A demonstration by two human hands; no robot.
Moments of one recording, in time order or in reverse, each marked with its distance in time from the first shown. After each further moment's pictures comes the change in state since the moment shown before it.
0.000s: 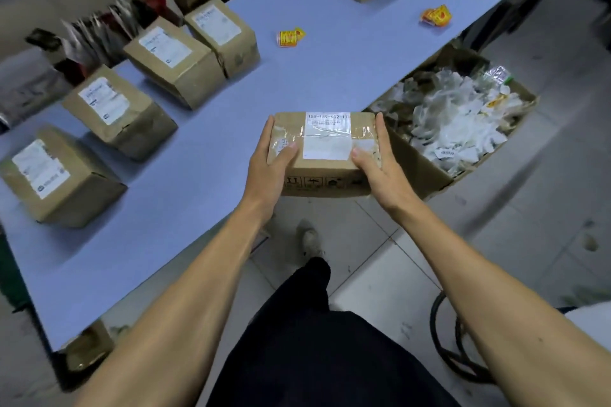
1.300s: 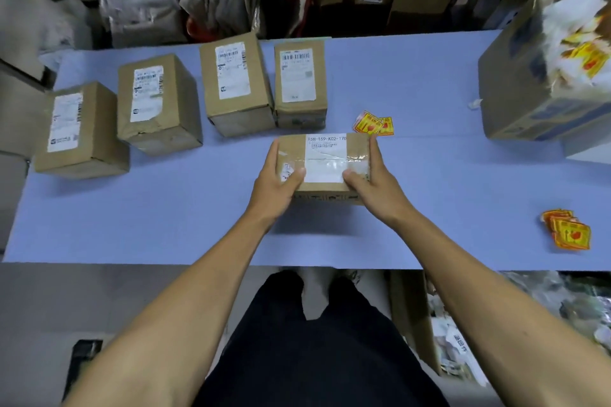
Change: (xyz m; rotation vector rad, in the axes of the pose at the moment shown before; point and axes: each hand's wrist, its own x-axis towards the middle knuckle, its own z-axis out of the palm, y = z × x) left_hand 0.258 0.030 0.041 0.070 0.570 -0.208; right_hand 0.403 -0.074 -0.008 -0.455 -0.690 -0.098
